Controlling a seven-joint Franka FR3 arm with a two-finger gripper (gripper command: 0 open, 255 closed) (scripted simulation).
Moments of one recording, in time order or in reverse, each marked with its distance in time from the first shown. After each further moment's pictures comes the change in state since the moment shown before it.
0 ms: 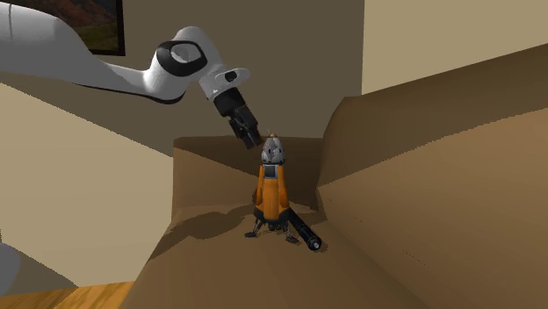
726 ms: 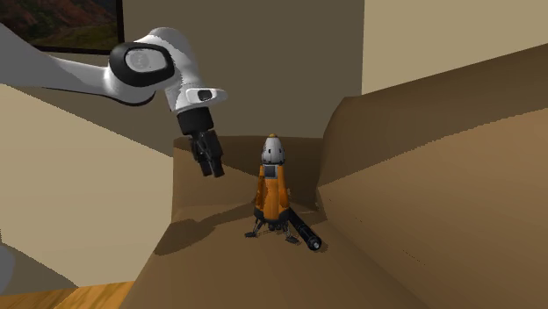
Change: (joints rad) arm 0.096 -0.280 -0.154 -0.316 0.170 -0.140 -0.295
